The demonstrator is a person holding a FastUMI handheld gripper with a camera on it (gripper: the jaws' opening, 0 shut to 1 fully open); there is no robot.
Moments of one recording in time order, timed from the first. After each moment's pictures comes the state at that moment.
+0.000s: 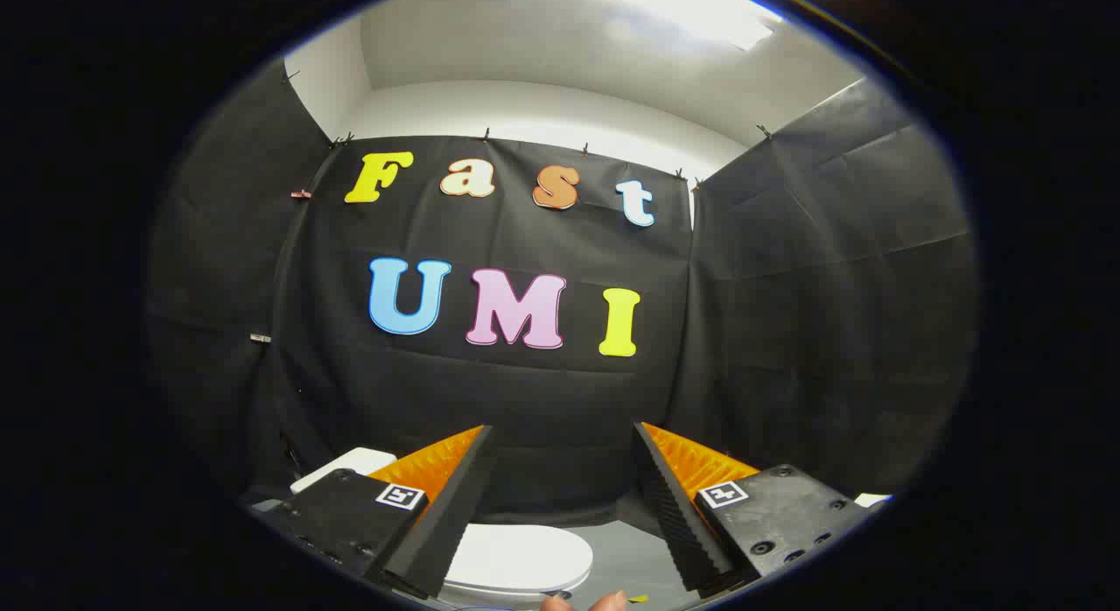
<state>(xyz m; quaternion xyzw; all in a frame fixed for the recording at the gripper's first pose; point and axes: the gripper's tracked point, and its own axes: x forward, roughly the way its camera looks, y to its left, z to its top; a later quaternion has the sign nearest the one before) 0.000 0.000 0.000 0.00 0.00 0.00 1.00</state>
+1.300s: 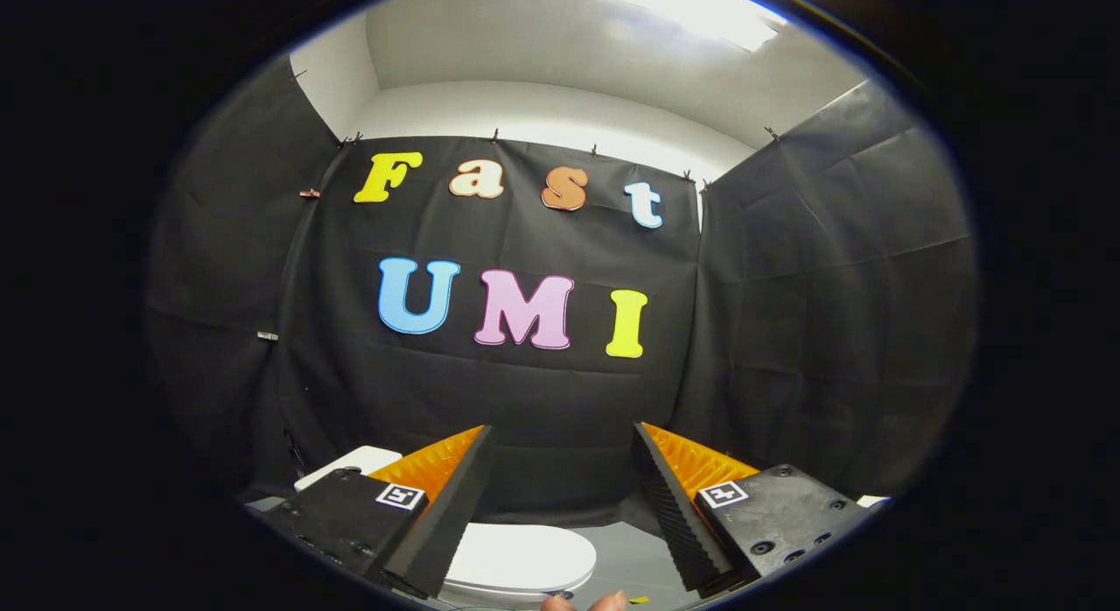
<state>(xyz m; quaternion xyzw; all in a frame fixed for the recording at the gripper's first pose) -0.001 0.004 -0.001 0.00 0.00 0.01 1.00</state>
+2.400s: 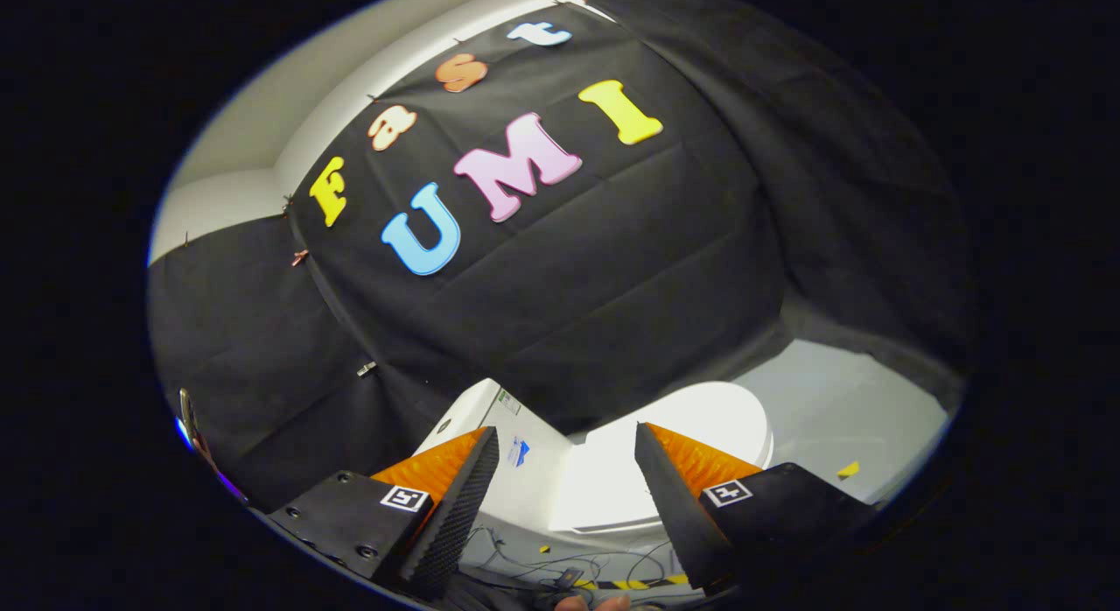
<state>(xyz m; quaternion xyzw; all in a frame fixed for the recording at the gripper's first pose) 0.062 -0.006 -0.302 0.36 0.26 0.16 0.88</state>
